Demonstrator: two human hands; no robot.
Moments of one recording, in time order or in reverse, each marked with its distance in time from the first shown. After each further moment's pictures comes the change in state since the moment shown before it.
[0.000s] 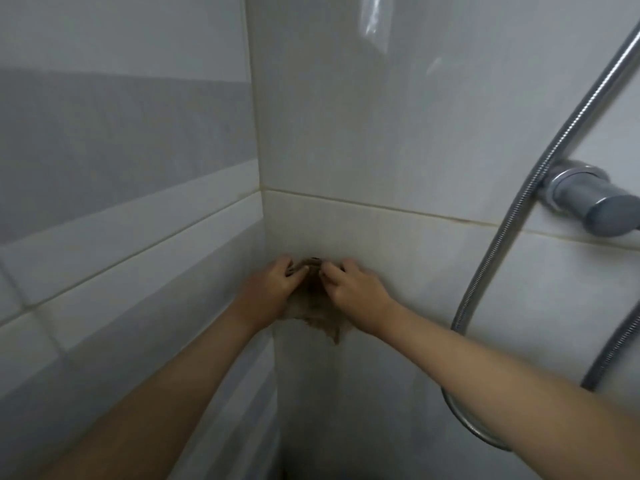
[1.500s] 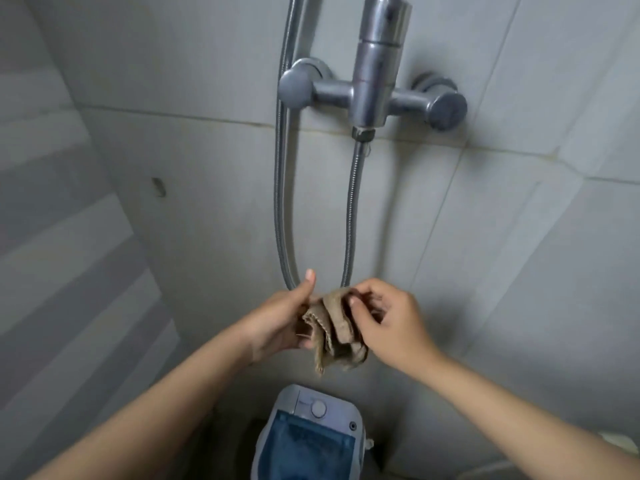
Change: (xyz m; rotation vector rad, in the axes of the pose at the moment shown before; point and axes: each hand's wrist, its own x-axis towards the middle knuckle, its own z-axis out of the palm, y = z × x) left_hand -0.057 0.329 0.020 -1.642 -0.701 -0.524; right_hand -0.344 0.053 -0.053 1.239 0.287 0.755
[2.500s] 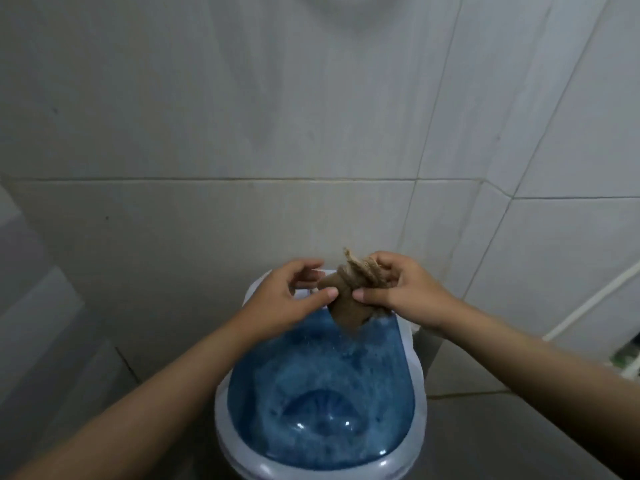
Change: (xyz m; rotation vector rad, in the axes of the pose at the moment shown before) left_hand 0.180 -0.487 -0.095 0.489 0.028 0.488; right_hand -0.172 0.437 0.176 0.062 -0.055 0.282
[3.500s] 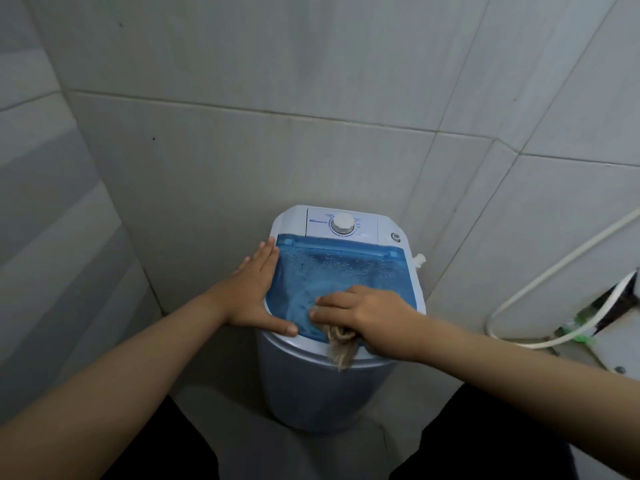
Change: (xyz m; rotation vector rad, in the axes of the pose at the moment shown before) left_hand -0.099 -0.068 -0.048 0.815 -0.362 -0.045; right_hand -0.089 0.020 0.087 -1.215 -0.482 -0.535
